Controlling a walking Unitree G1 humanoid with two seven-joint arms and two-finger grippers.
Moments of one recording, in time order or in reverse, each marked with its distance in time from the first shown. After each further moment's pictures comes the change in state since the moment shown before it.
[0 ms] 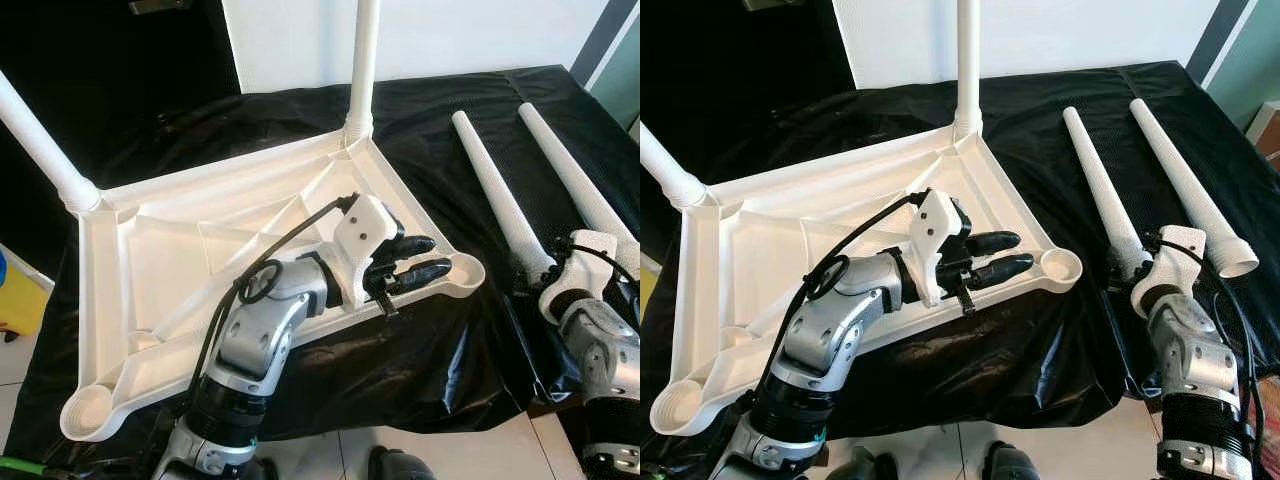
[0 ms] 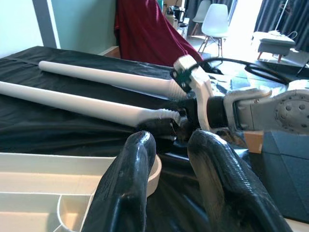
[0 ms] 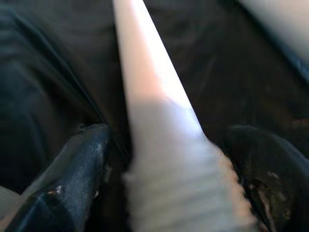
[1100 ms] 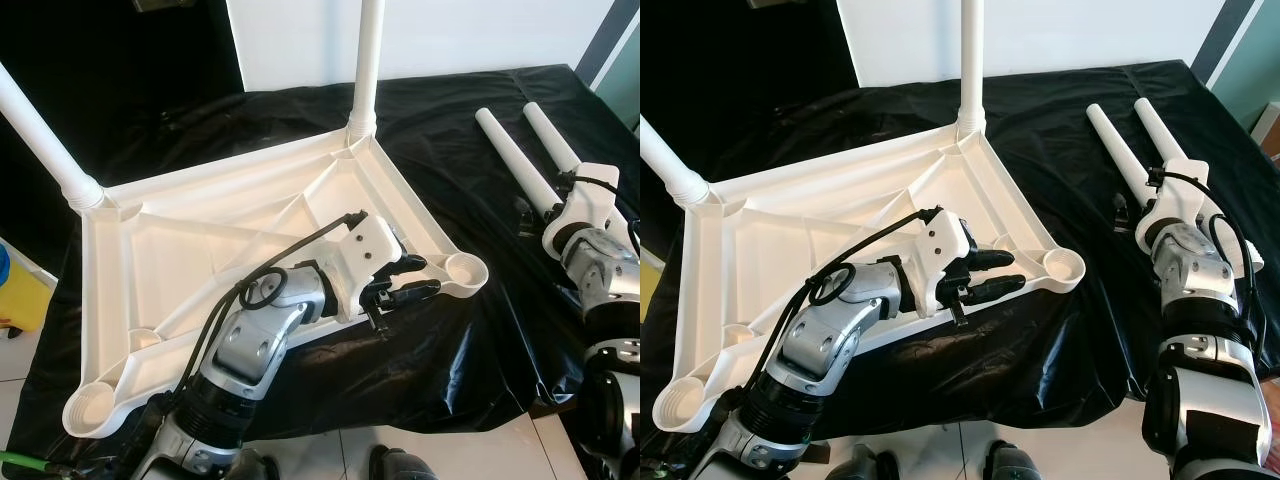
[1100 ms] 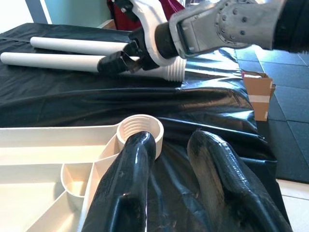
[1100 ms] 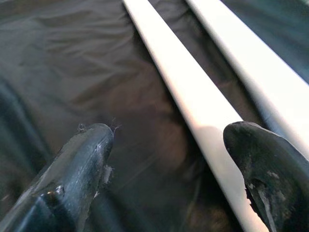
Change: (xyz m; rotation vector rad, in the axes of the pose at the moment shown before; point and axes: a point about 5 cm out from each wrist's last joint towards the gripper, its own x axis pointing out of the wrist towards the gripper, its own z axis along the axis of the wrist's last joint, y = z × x) left arm -0.003 -0.002 -0.016 0.065 0.124 -0.031; right arm 0.064 -0.002 0.052 -0.087 0.002 -0.112
